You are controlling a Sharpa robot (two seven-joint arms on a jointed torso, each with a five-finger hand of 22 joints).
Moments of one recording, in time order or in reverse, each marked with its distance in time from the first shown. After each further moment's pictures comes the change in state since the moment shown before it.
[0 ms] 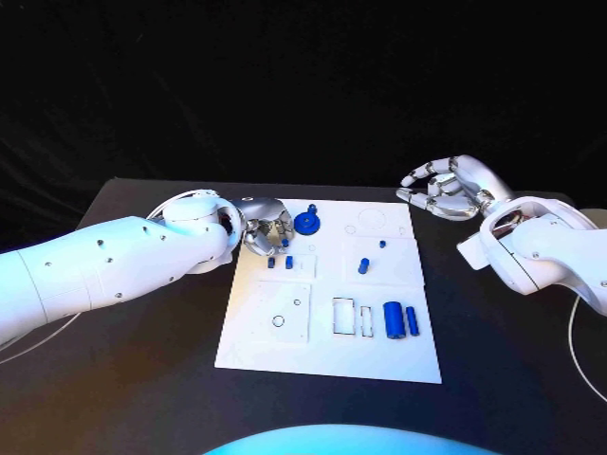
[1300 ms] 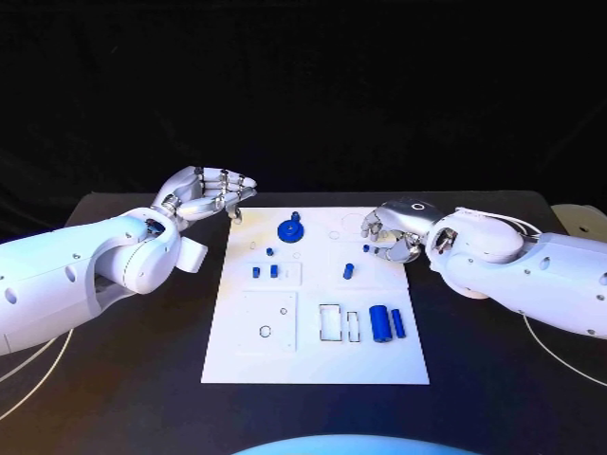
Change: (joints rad) left arm -0.004 -0.192 0.007 0.132 1.217 -0.214 0.441; left_hand 0.025 0.053 -0.074 0.060 0.000 0.072 0.000 0.051 0.022 0.005 -0.011 0.169 0.039 -0.189 -0.001 -0.174 -0.274 0.037 -0.153 0.000 -0.270 -0.282; right arm -0.056 0.138 -0.003 -0.119 -0.830 0.280 -0.185; right_hand 0.107 -0.085 0.210 -0.125 -0.113 0.071 0.015 -0.090 -0.059 -0.180 0.029 -0.992 -0.900 -0.004 0.011 -0.067 -0.053 0.036 -0.042 0.011 -0.142 0.000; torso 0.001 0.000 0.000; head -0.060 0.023
